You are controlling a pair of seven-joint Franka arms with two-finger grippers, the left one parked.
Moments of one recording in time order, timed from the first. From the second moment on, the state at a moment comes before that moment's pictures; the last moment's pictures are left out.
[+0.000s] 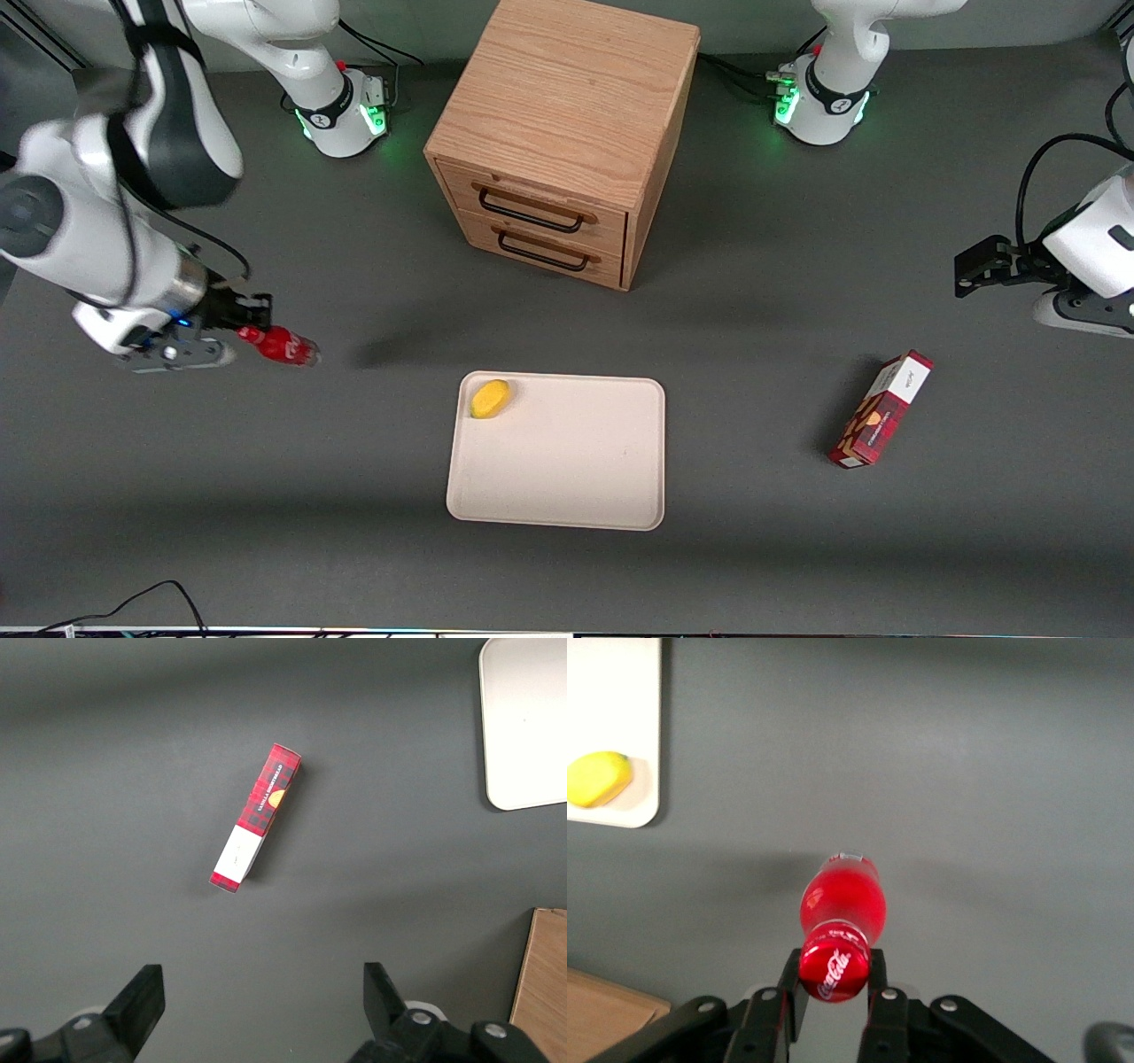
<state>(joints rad) -0.03 0.09 0.16 -1.72 -0.06 1.71 0.07</state>
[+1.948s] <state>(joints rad) 0.27 0.67 0.17 -1.19 -0.06 2.06 0.24</state>
